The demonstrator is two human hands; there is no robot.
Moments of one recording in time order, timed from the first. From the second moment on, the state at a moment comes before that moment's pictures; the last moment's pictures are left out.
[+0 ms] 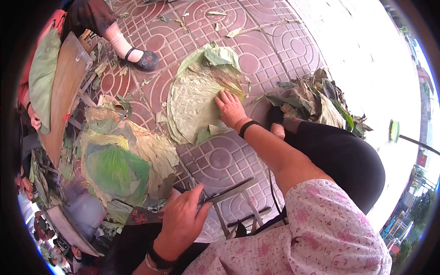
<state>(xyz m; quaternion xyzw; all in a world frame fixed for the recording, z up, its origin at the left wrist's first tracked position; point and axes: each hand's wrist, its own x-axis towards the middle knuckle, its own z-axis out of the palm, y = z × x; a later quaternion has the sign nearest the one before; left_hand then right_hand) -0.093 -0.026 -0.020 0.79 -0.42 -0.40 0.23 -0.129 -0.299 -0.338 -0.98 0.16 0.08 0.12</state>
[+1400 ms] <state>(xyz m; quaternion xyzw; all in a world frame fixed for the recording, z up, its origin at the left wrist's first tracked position) -0.129 -0.189 -0.356 0.88 -0.45 -0.13 0.01 -0.086 -0.363 -0.342 -0.97 0.06 0.14 0.16</state>
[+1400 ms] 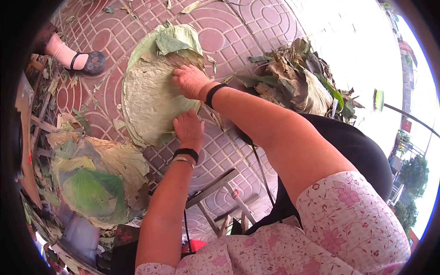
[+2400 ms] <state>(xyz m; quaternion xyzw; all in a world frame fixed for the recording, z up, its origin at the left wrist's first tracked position) -0.095 -0.167 -0.354 0.82 -0.56 -0.13 0.07 -0.093 -0.337 -0.357 -0.91 0.10 0.25 0.33</state>
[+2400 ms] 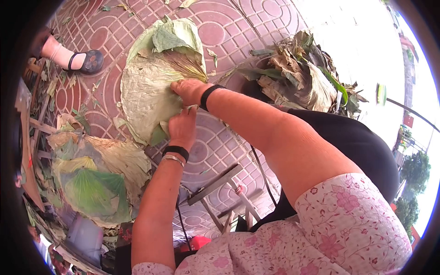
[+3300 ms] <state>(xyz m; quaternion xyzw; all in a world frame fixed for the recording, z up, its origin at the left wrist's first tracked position) -0.093 -0.139 -0.355 0.76 -0.61 -0.13 0.21 -0.096 -0.328 -0.356 -0.91 0.12 0.24 0.31</state>
